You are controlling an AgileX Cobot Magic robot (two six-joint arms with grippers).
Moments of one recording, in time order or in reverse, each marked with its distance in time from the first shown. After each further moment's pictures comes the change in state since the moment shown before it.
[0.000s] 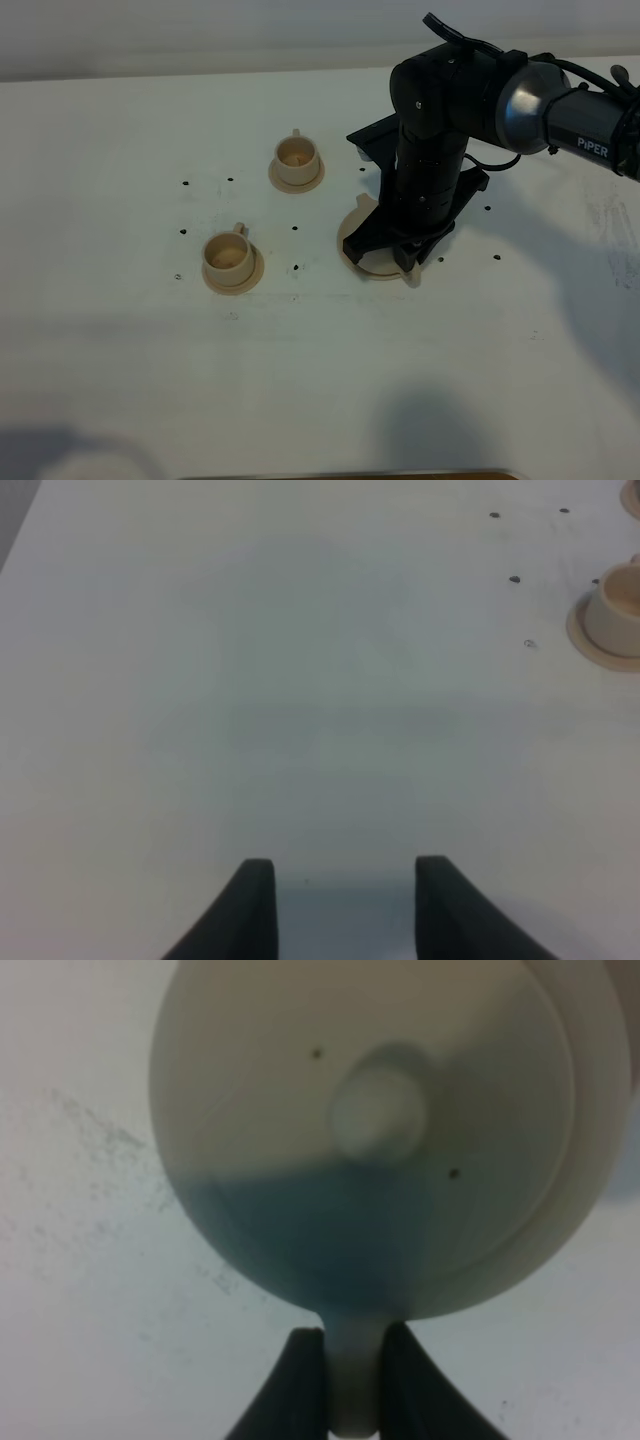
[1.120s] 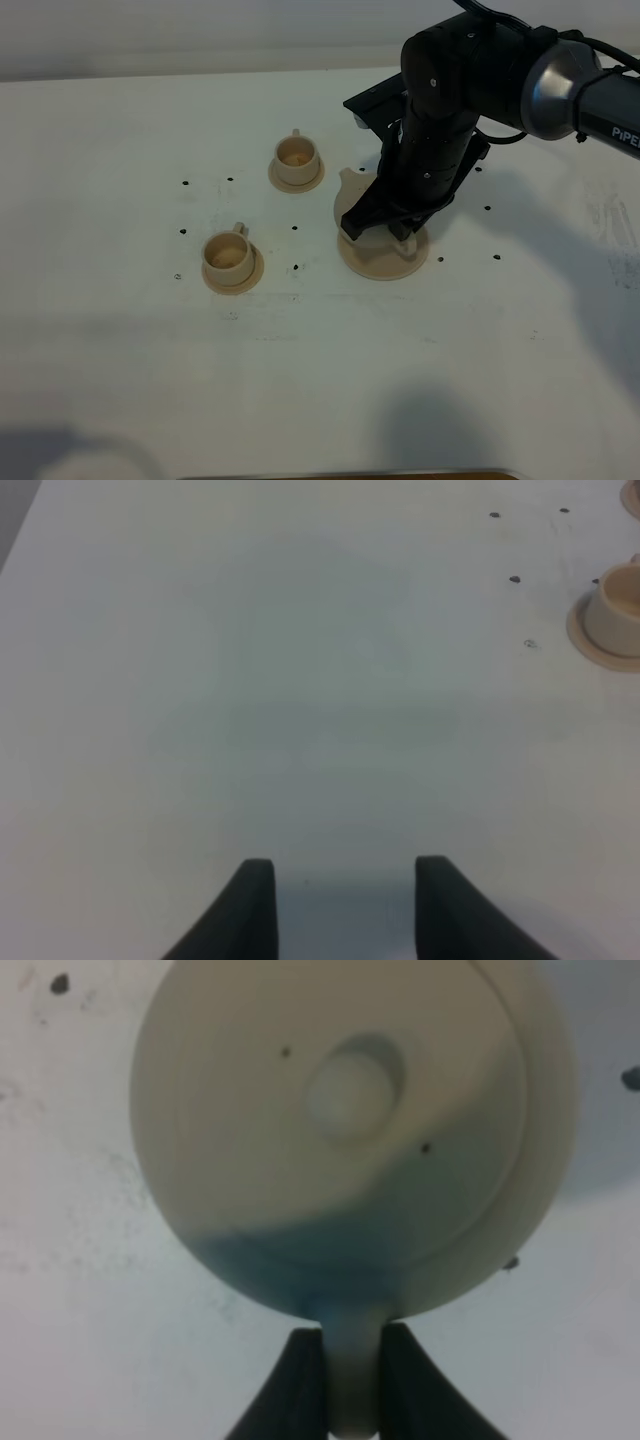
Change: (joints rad) left arm 0.000 0.000 0.000 0.000 0.000 0.001; right arm 0.000 -0.079 0.001 -0.040 -0.065 -0.026
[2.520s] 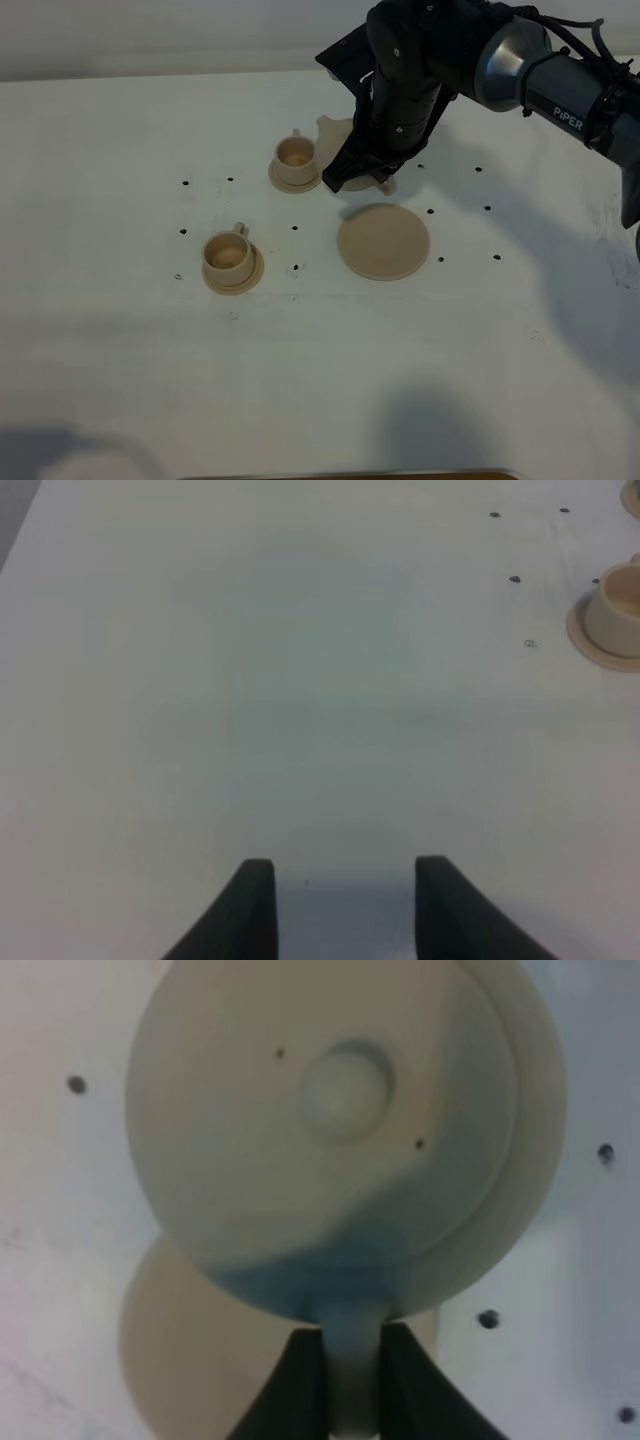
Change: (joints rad) left arm 0.000 0.000 0.000 0.000 0.000 0.000; right arm 0.007 0.156 -0.293 -0.135 0.022 -0.026
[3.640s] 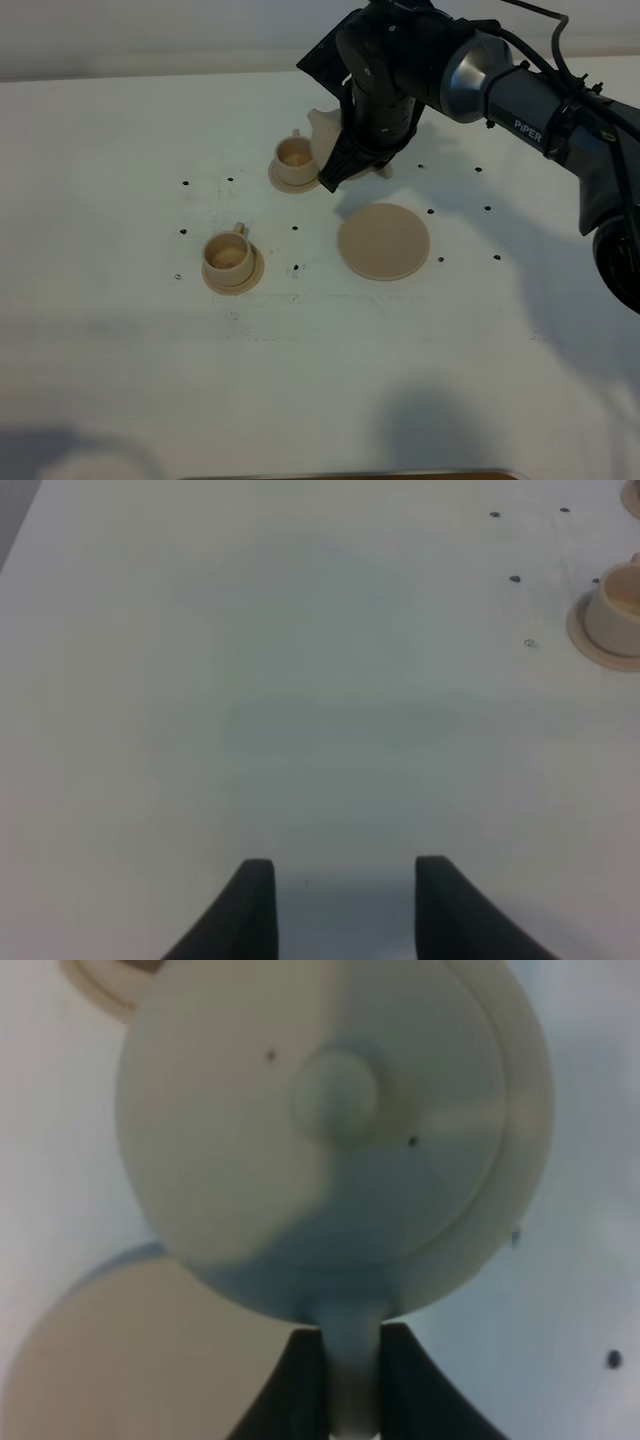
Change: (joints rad) left arm 0.000 0.000 0.000 0.000 0.000 0.000; right arm 0.031 0.077 -0.088 -0.141 -0.010 0.001
